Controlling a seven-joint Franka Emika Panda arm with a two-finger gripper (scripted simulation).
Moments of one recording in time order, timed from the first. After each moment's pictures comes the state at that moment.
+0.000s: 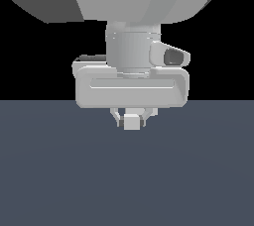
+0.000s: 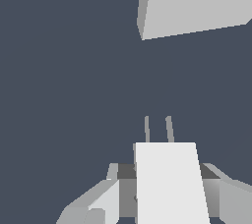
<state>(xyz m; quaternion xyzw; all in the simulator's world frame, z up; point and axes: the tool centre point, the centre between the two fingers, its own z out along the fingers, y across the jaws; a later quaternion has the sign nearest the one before) -0.038 -0.008 0.054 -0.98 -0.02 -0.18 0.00</state>
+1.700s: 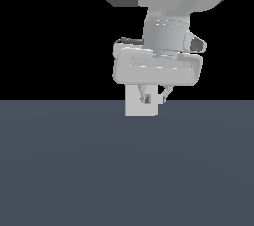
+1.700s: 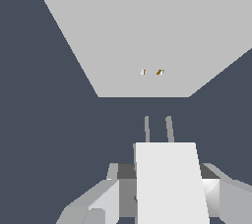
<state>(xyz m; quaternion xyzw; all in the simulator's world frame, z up) 0.011 -0.064 0.100 -0.98 -0.12 -0.18 0.02</state>
